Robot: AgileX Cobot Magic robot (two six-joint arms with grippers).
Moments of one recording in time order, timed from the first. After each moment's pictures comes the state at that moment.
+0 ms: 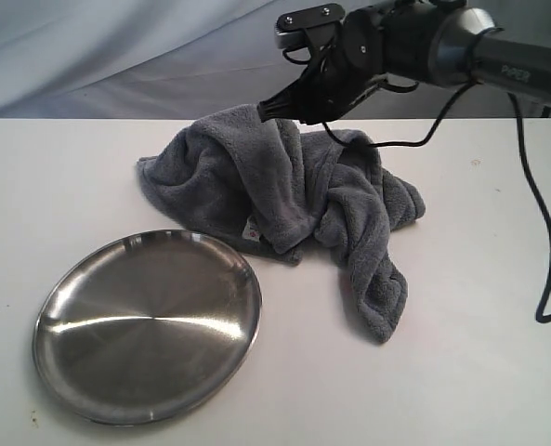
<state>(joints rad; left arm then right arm) -0.03 0.00 0.00 -0.04 0.15 0.01 0.44 2.24 -1.90 -0.08 0.60 0.08</state>
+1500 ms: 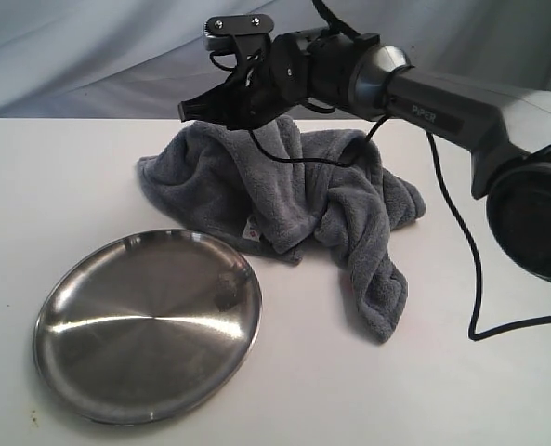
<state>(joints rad) -0.03 0.00 0.00 -0.04 0.15 0.01 0.56 2.39 -2.10 0.09 0.50 0.08</state>
